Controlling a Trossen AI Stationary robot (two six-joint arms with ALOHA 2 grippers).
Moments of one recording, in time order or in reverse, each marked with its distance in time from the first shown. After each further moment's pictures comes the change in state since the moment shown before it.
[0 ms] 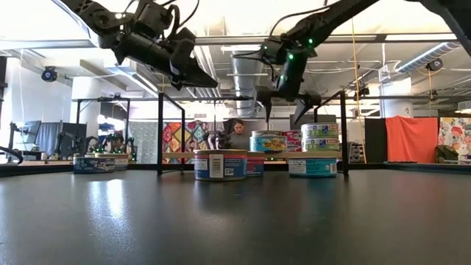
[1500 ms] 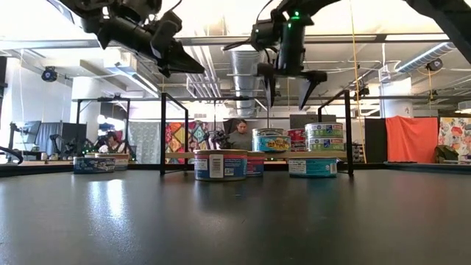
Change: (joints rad) left arm -0.002 -0.173 -0.001 -0.178 0.026 0.023; right arm 0.103 0.063 0.337 -0.628 -0.250 0.120
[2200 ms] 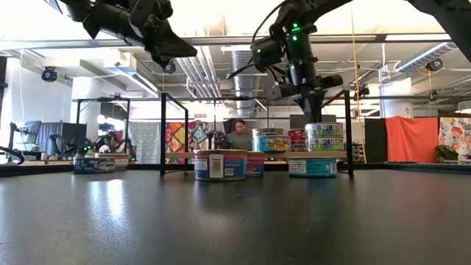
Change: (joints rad) left arm -0.060 -0.104 -0.002 -0.098 0.106 -0.035; right arm 0.071 -0.002 -0.197 -0.102 0.126 -0.080
